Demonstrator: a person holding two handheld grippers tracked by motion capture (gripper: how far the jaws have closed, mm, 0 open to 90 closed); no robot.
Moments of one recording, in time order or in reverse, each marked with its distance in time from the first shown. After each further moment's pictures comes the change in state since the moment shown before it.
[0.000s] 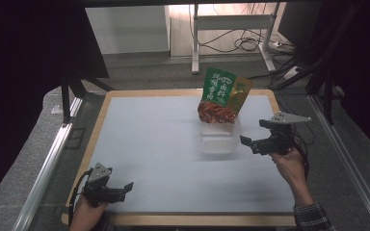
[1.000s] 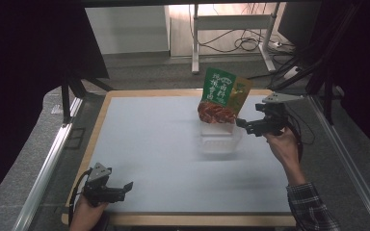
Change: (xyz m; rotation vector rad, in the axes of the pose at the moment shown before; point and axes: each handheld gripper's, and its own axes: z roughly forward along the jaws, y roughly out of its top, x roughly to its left) left arm 0.001 0.000 0.000 -0.002 -0.002 -0.013; right arm -0.016 0.042 0.023 0.016 -0.028 0.004
